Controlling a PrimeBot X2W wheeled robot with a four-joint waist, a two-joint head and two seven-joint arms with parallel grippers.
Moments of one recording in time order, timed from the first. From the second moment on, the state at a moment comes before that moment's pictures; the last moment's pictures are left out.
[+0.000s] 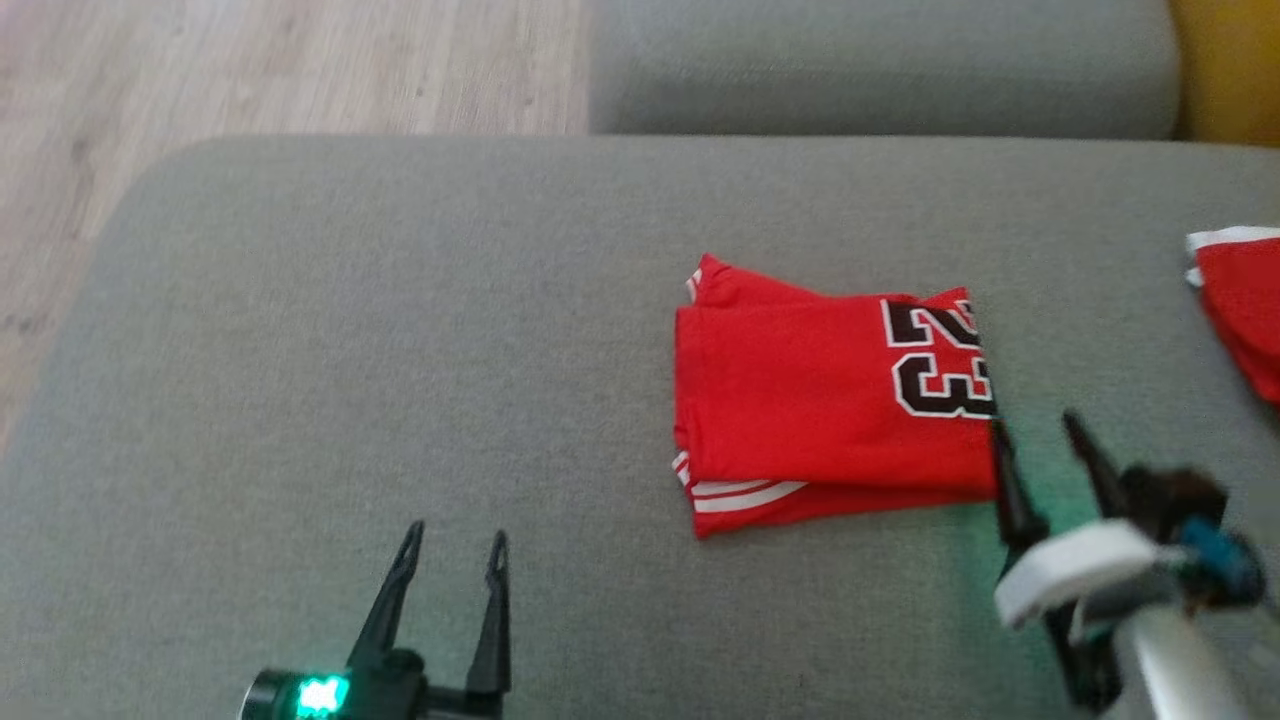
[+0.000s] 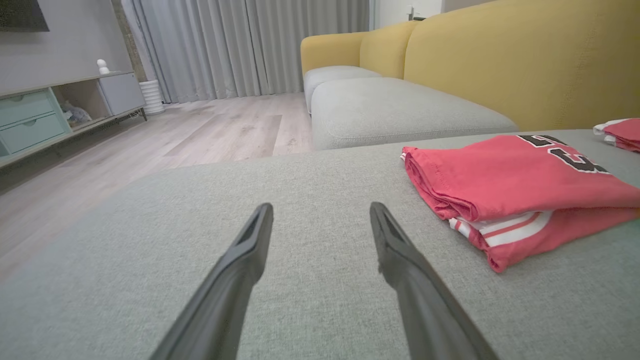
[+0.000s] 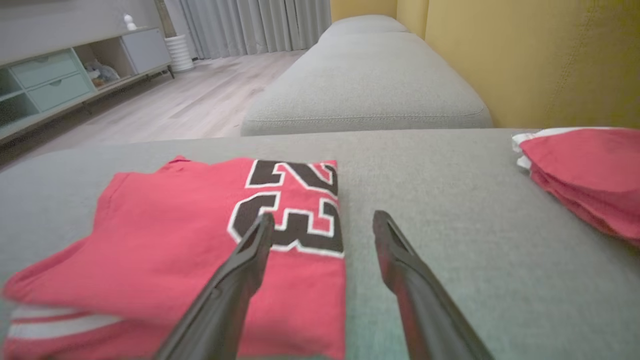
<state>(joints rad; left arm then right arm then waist) 0.14 0.06 -0.29 0.13 -0.04 0.11 -0.26 -0.07 -0.07 -0.01 0.40 0.13 0.13 -0.15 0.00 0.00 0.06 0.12</state>
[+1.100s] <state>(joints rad) -0.03 0.06 -0.37 0.13 -0.03 0.15 -0.26 -0.57 -0.36 0.03 0.67 0.14 0.13 -0.02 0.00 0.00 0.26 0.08</state>
